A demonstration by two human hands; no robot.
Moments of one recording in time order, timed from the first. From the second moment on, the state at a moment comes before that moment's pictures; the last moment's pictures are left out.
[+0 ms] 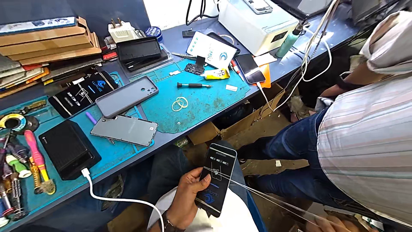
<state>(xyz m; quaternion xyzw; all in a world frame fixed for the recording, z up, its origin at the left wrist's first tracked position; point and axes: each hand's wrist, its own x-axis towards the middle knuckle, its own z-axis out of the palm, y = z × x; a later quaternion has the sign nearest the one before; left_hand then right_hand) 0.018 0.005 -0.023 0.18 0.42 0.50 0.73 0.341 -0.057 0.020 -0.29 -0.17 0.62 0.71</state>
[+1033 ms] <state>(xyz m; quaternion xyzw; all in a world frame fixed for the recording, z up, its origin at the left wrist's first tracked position) 0.024 -0.005 -0.011 0.19 0.43 0.52 0.71 0.285 -0.052 0.018 -0.29 -0.23 0.63 0.69</state>
